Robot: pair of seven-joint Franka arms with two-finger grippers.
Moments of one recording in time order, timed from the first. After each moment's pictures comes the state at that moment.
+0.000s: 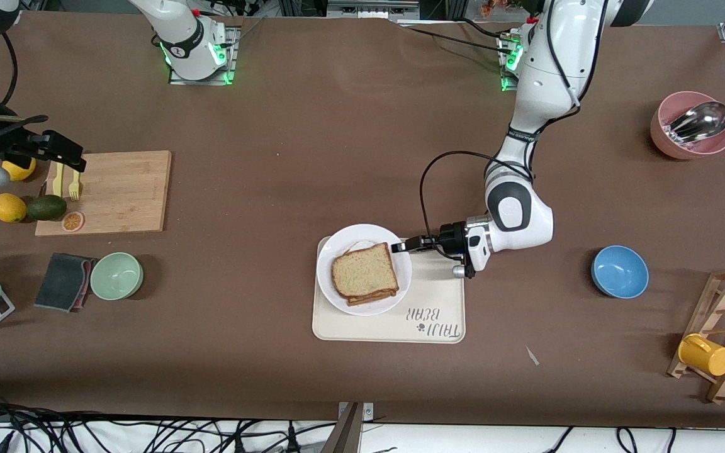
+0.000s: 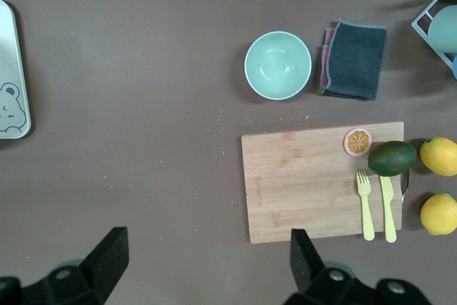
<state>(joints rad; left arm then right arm) -0.56 0.80 0.23 -1.71 -1.77 2.05 0.68 -0.02 0.07 0.07 -1.55 -0.02 1.59 0.09</state>
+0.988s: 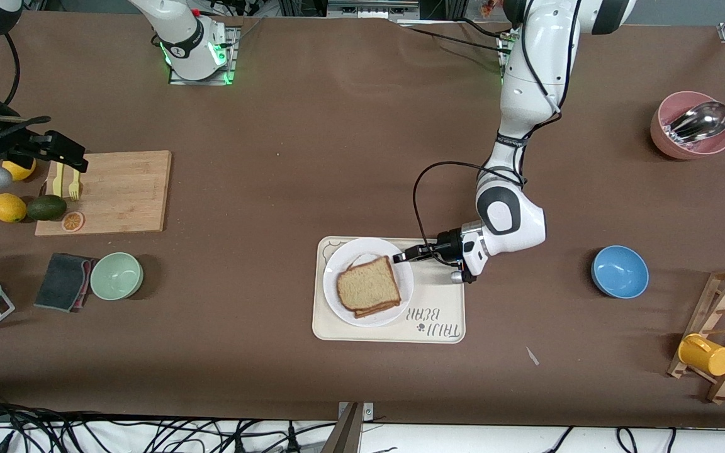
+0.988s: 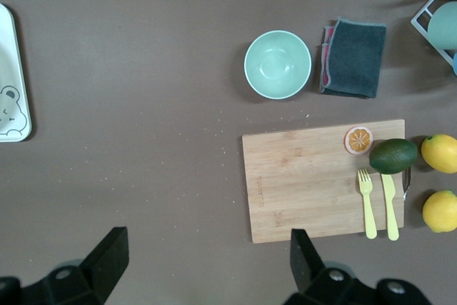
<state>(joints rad) -0.64 0.87 0.31 -1.68 -1.83 2.11 0.68 -0.02 0.07 0.07 -1.55 -0.02 1.59 0.11</state>
